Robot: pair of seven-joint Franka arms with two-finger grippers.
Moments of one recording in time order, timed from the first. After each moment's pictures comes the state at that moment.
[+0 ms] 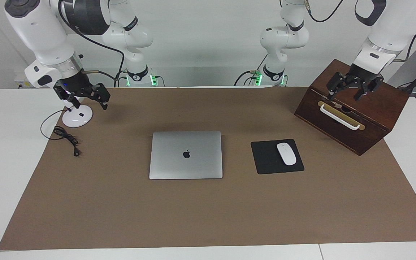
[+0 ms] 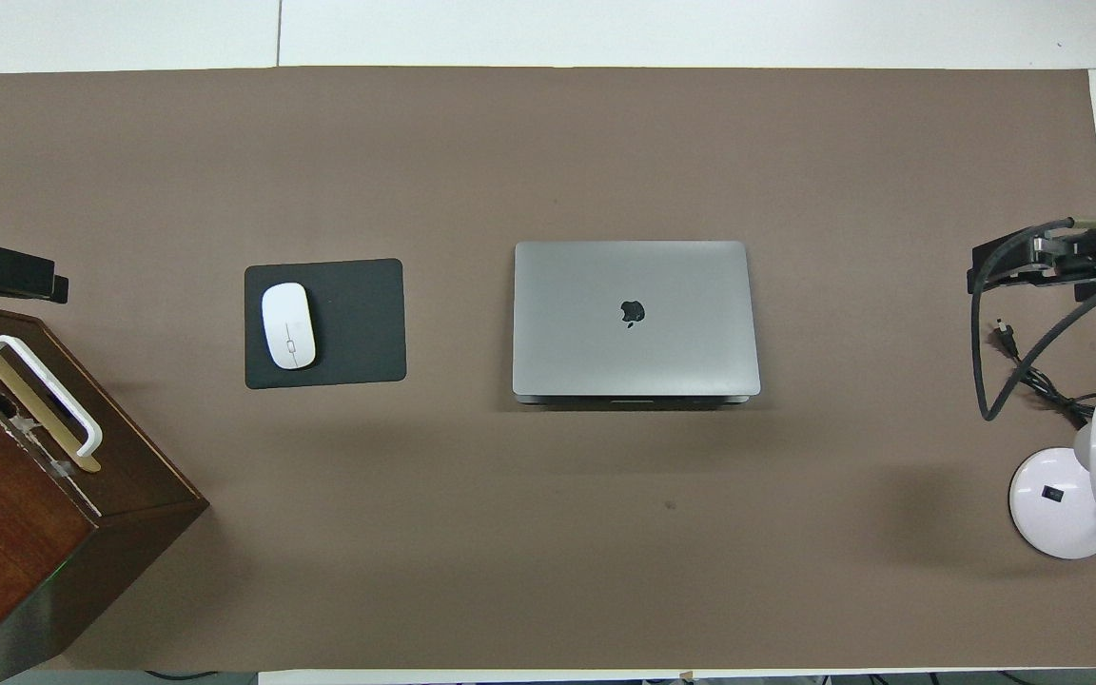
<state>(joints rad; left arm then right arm) -0.05 -0.03 0.04 -1.60 -0.03 1.60 0.07 0.02 0.01 -0.03 -1.63 0.01 1.61 0.09</state>
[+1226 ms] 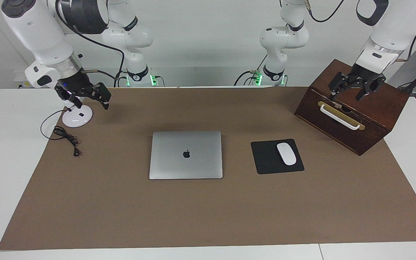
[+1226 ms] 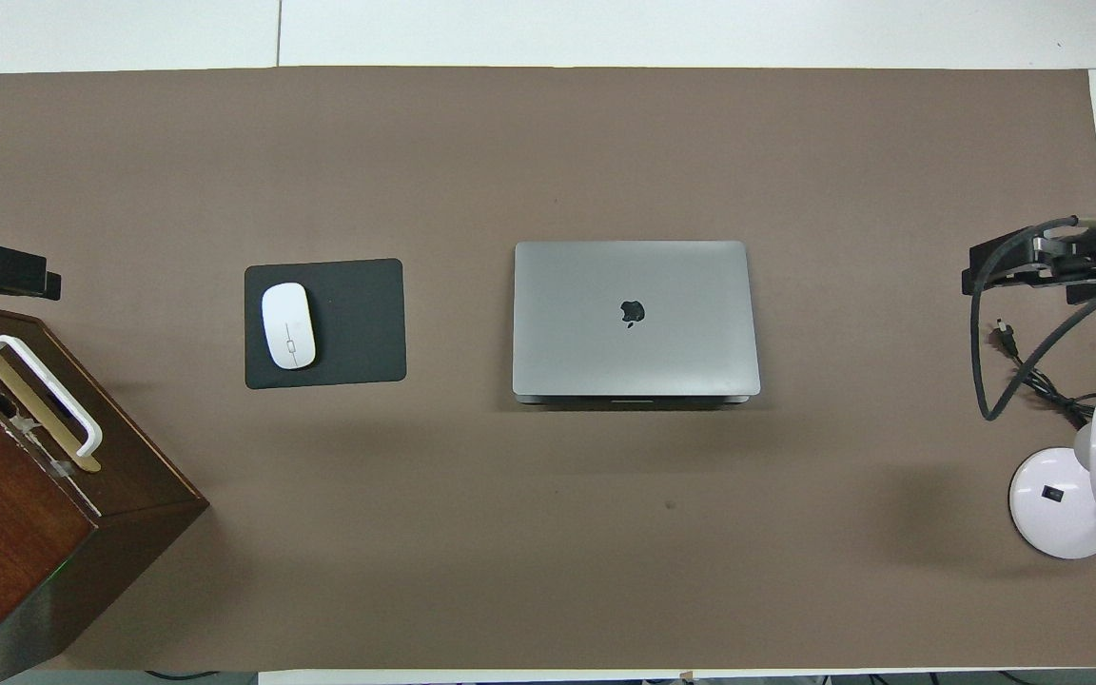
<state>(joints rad) -0.04 -0.03 0.04 -1.60 -0.03 1.61 0.07 0.02 0.01 -0.03 -1.63 0.04 1.60 0.09</state>
